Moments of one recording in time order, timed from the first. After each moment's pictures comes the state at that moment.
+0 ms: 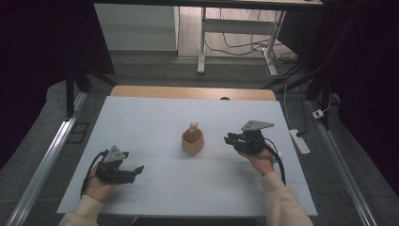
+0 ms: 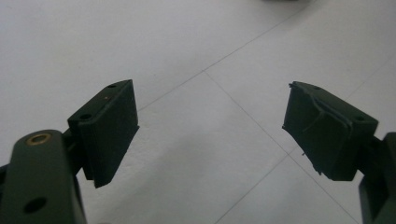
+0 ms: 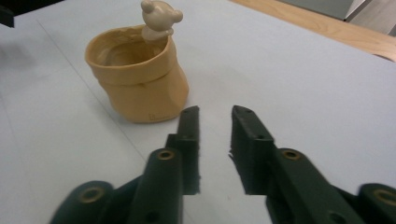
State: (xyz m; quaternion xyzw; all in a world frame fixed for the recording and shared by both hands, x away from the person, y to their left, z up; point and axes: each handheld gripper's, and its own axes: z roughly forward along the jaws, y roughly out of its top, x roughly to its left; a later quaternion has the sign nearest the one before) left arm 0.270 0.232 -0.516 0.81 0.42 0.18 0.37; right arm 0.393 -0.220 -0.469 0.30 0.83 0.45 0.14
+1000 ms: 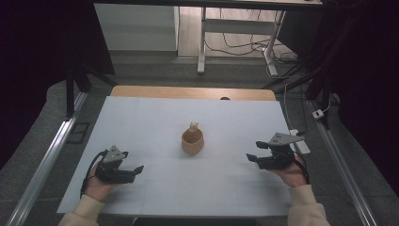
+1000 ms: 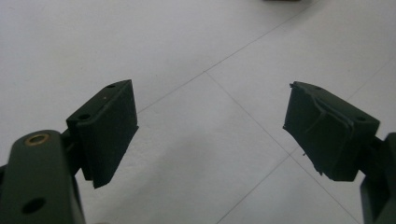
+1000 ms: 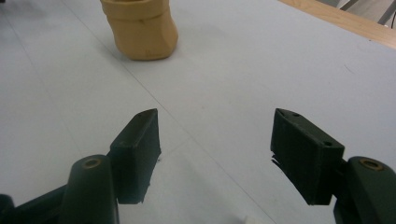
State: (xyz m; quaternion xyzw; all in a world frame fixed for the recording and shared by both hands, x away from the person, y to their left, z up) left arm 0.270 0.233 -0.516 0.81 0.42 0.18 0.37; right arm 0.352 -0.296 -0.459 0.28 0.85 0.42 0.16
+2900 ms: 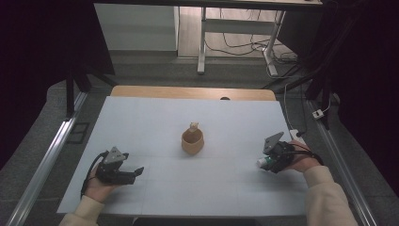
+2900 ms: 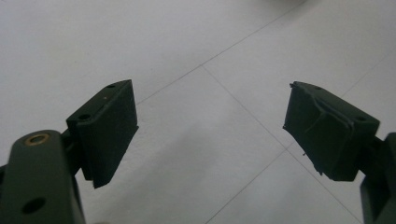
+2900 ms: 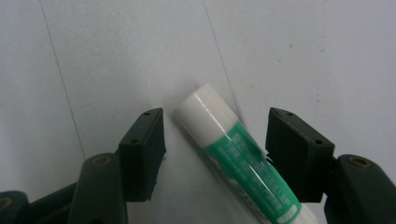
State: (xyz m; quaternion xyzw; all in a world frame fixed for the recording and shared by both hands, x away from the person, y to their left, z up) left arm 0.268 0.232 -0.518 0.81 0.43 0.17 0.37; right arm 0.391 -0.313 -0.479 0.10 0.98 0.15 0.10
